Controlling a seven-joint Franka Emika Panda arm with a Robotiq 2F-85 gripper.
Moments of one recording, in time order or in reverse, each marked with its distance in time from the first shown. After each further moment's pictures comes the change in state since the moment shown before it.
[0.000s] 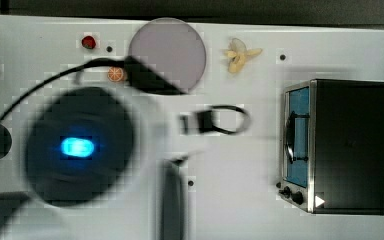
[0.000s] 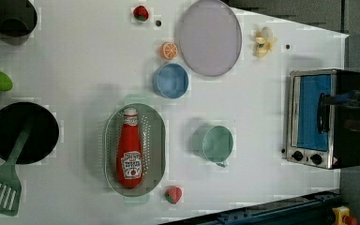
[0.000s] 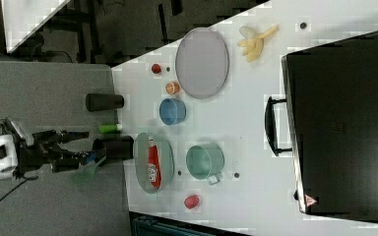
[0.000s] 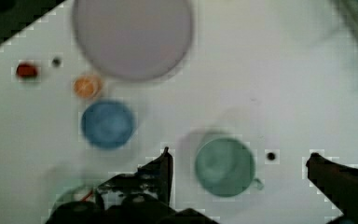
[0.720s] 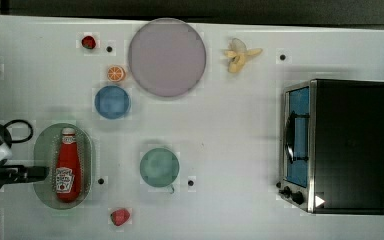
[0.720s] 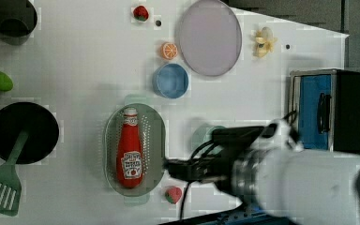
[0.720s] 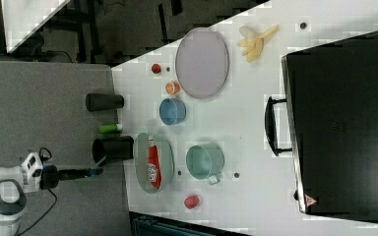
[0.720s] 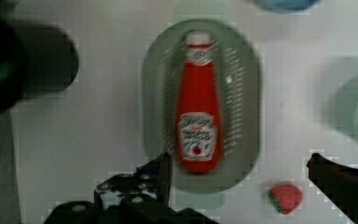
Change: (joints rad) arm 0.119 0.245 0.451 -0.080 0.003 0.221 -0.001
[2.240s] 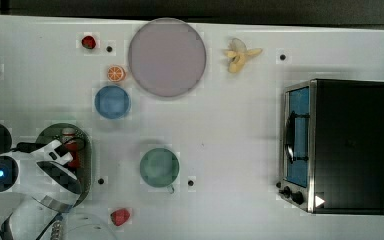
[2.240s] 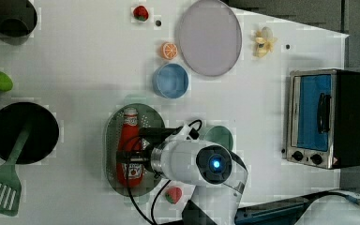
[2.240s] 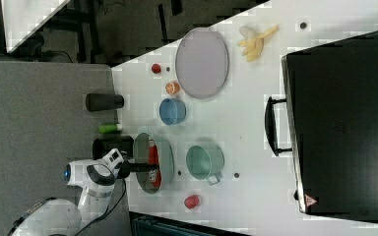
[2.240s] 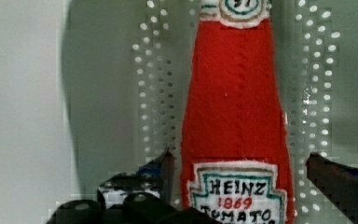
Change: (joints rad) arm 0.043 0.510 -0.043 -0.227 -0.443 0.599 0.374
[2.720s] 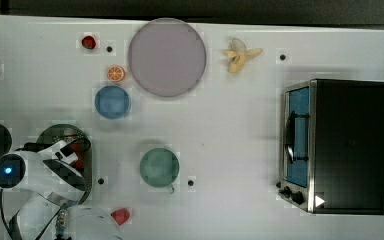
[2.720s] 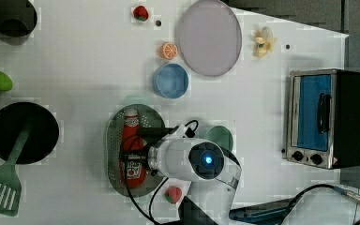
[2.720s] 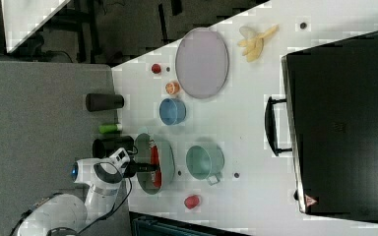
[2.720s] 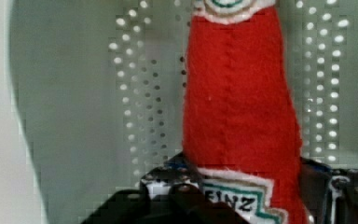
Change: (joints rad) arm 0.020 0.046 -0.031 0.010 -0.032 0.005 0.020
